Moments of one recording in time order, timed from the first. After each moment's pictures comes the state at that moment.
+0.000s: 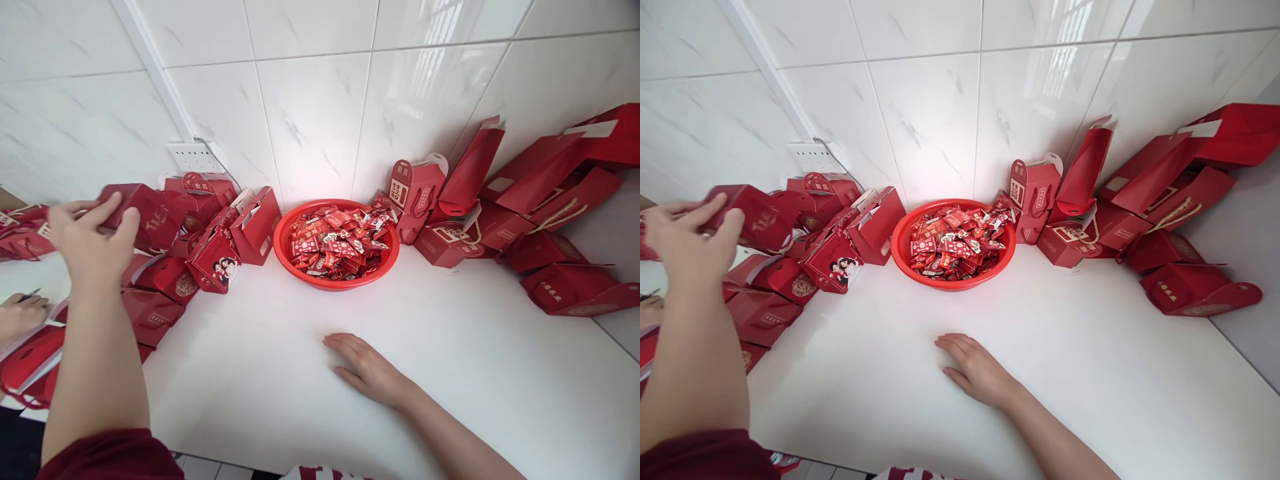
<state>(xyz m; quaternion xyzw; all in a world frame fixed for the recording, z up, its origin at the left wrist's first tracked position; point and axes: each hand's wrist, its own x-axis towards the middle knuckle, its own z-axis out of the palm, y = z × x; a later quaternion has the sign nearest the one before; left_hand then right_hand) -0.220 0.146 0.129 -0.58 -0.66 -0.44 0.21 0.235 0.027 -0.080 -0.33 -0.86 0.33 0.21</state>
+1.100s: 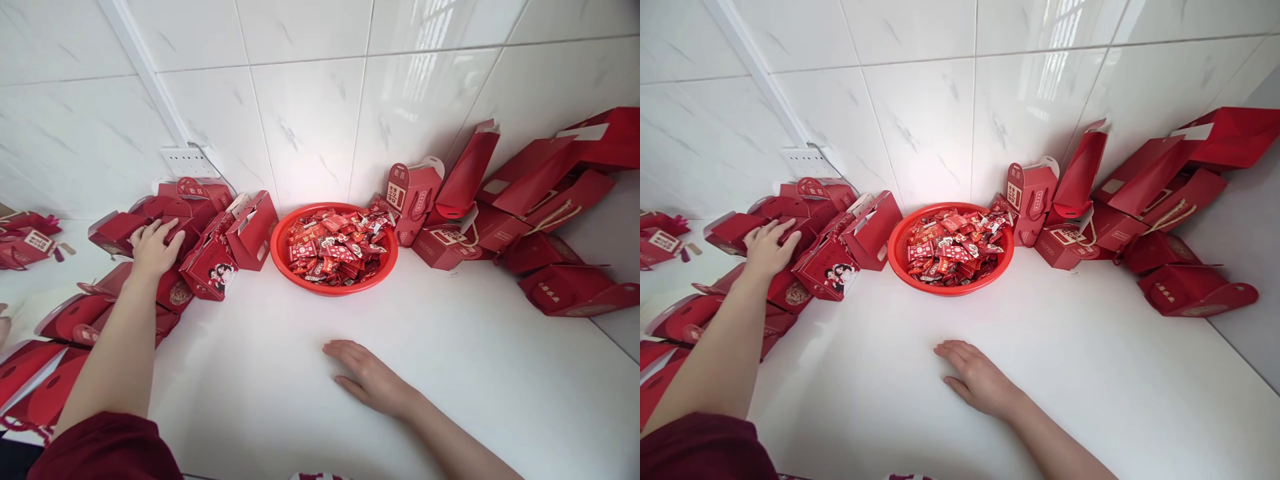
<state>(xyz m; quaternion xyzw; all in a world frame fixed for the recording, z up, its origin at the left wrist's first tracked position) -0.277 0.227 0.058 -0.68 -0.67 -0.28 0.12 0.235 0.029 -0.078 -0.33 -0.86 0.33 0.21</state>
